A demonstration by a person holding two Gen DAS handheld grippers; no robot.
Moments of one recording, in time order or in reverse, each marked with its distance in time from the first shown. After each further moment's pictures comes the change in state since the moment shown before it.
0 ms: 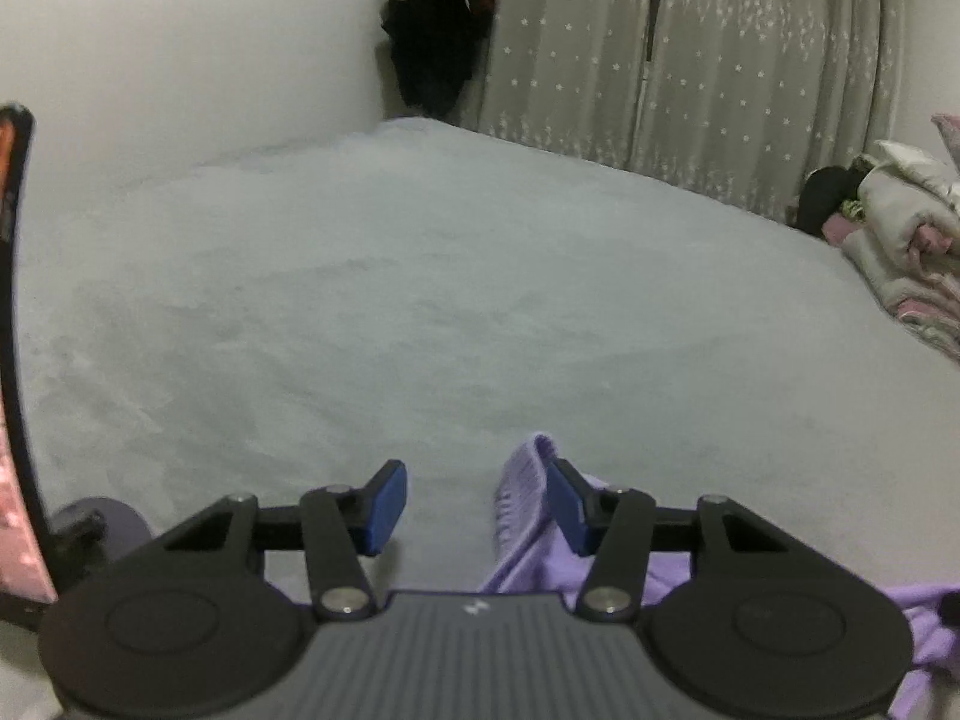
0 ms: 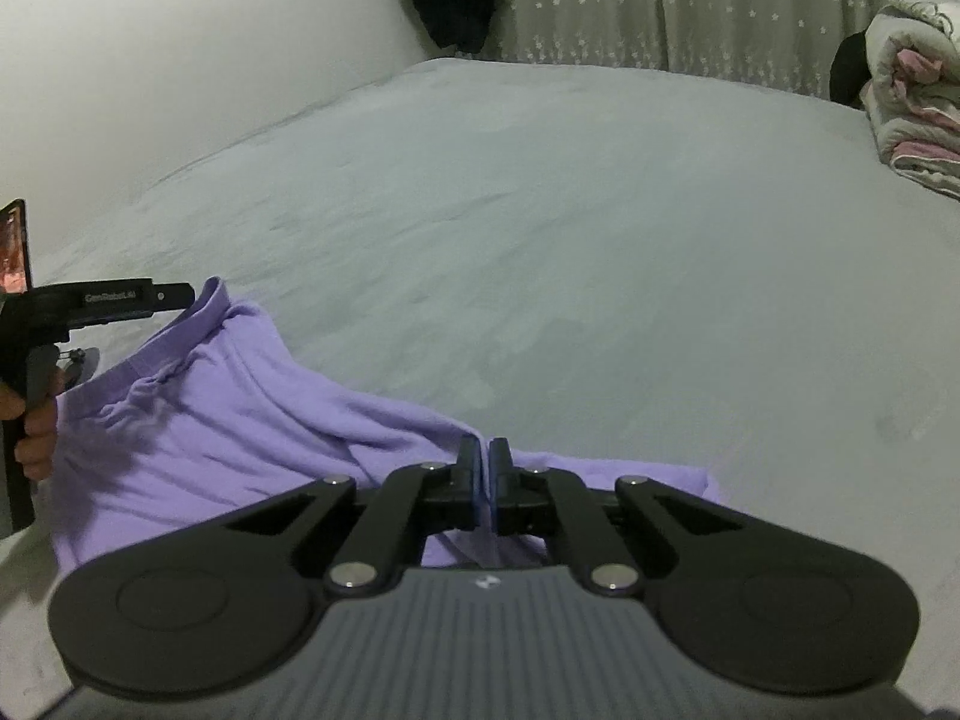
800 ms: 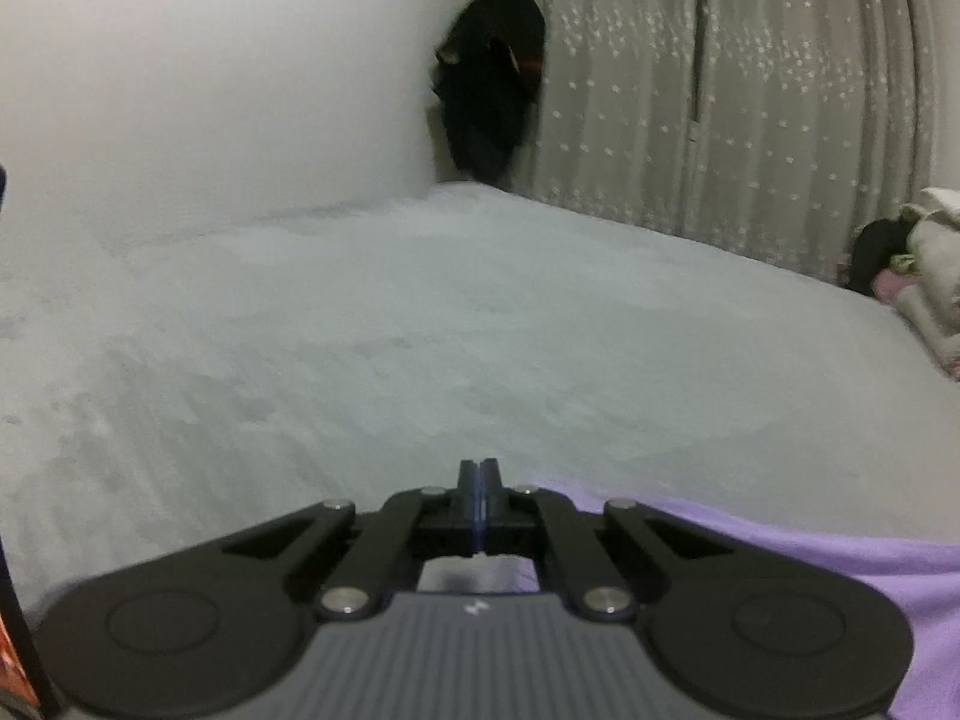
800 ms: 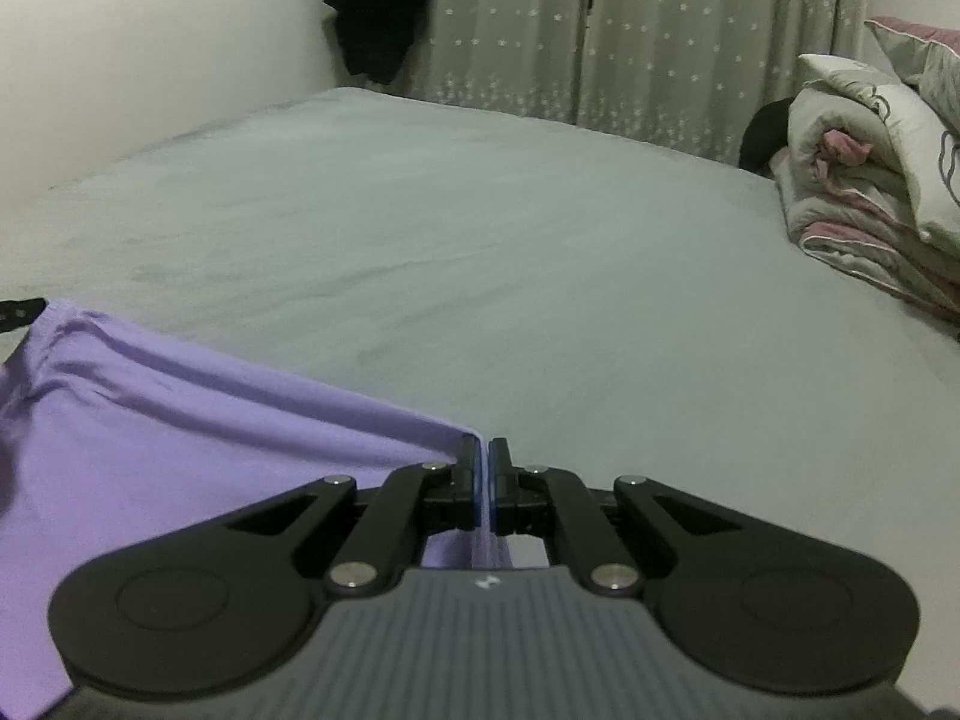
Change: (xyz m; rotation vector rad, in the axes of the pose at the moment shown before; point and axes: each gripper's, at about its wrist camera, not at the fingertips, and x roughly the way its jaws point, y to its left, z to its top) left arm 0.024 0.003 0.013 0.012 -0.169 0.164; right arm 0.040 -0.009 0.044 -0.066 -0.071 -0.284
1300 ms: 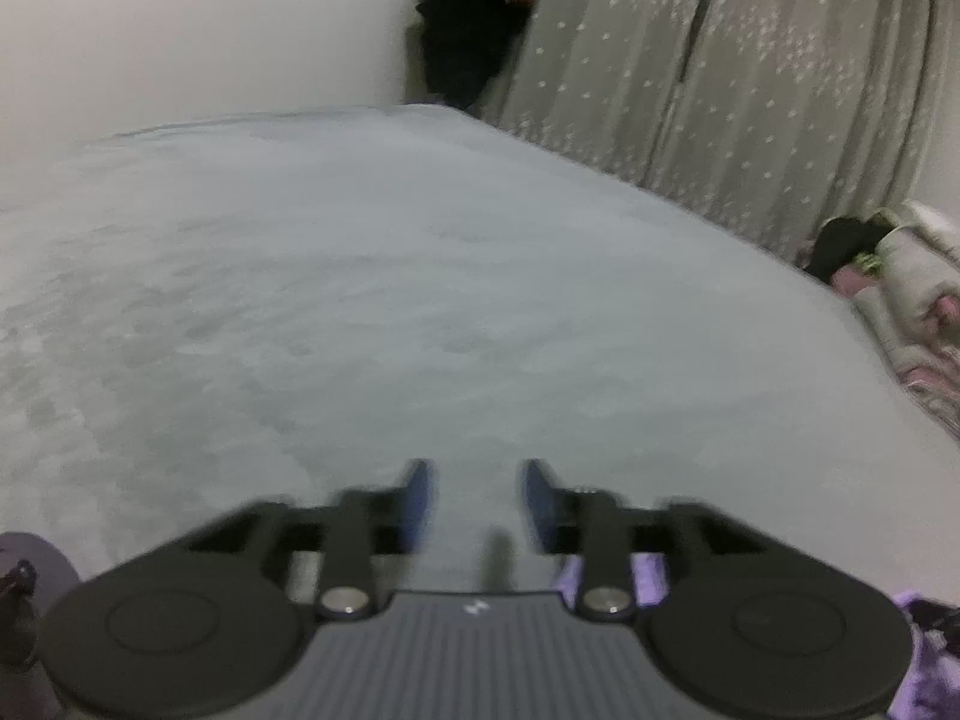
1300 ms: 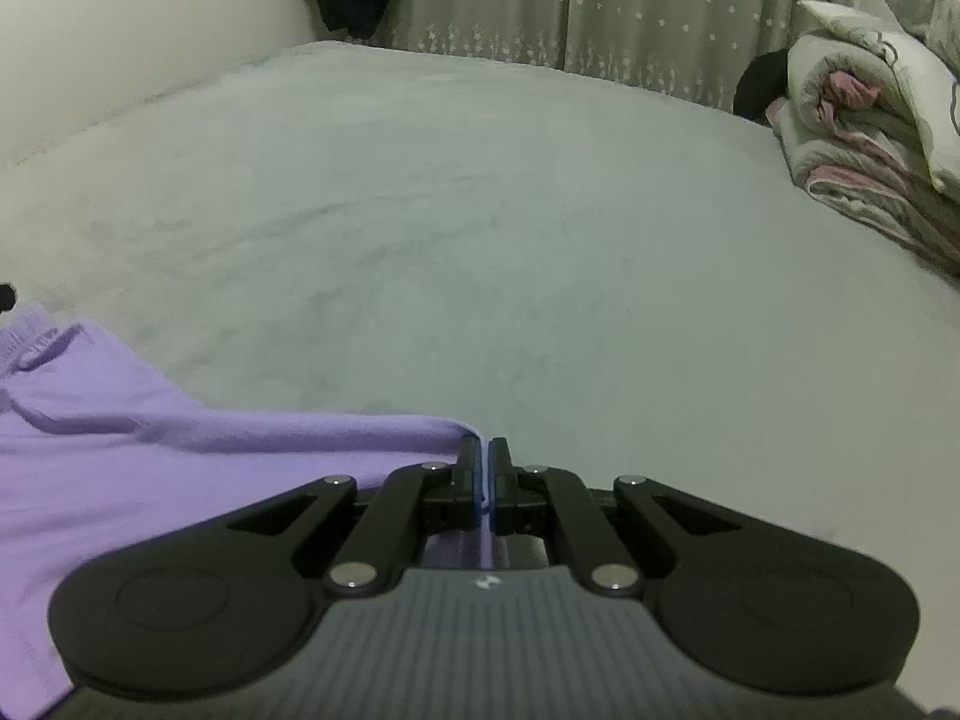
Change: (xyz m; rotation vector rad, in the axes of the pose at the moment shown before) left arm 0.012 0.025 0.006 -0.138 0.172 -0.208; right arm 0.038 -0.013 -0.015 0.034 0.094 0.005
